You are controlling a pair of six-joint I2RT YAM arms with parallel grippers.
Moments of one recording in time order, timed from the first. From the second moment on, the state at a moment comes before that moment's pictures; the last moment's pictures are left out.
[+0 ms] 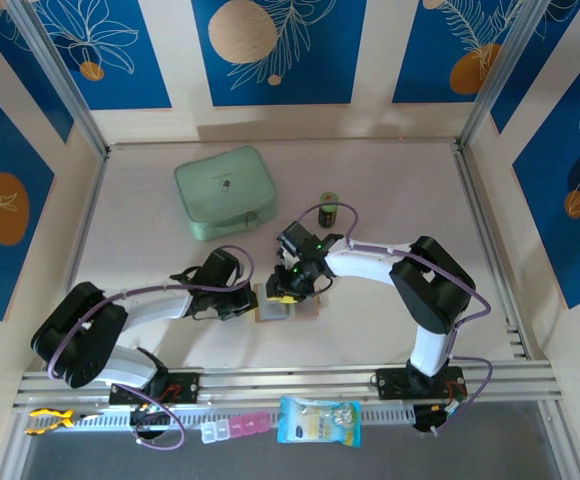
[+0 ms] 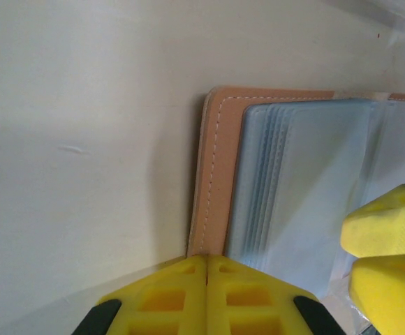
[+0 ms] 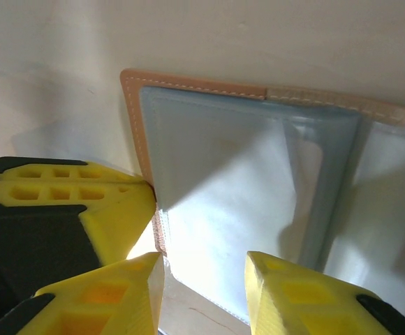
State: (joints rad) left arm -0.65 1.40 0.51 -0.14 0.36 -0.94; right arm 0.81 1.79 1.06 -0.47 -0.47 0.82
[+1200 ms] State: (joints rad) left arm -0.66 1.34 0.54 -0.18 0.36 -0.94; right arm 0.76 1.77 0.97 -0.45 -0.47 0.79
